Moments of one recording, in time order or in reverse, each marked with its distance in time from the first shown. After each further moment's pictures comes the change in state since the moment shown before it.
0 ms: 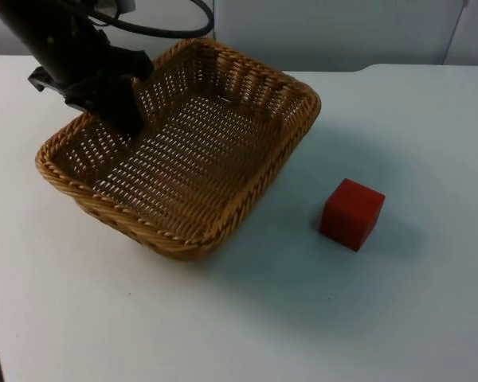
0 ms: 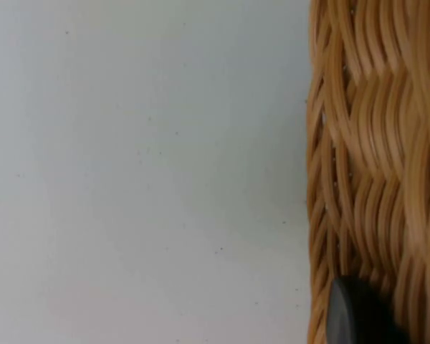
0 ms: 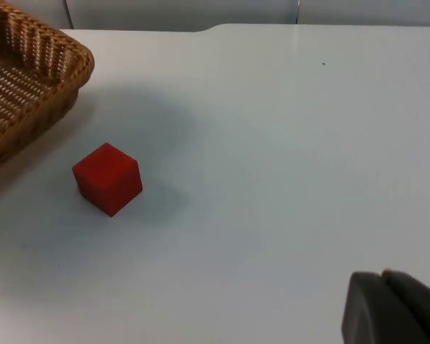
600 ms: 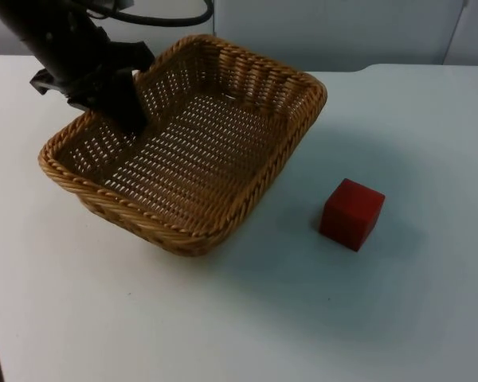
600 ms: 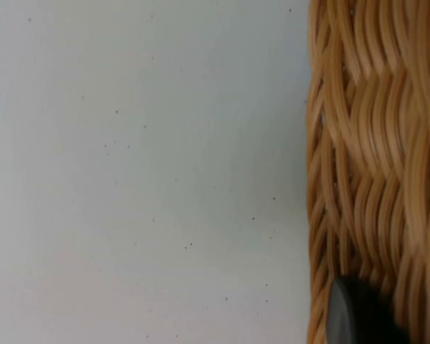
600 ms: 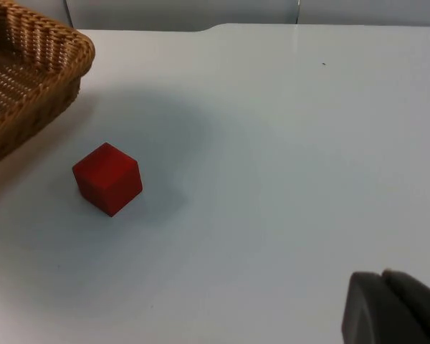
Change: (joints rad) right arm 0.000 0.000 0.000 0.000 0.000 0.000; left arm 0.006 0.000 0.000 -0.035 0.030 0.000
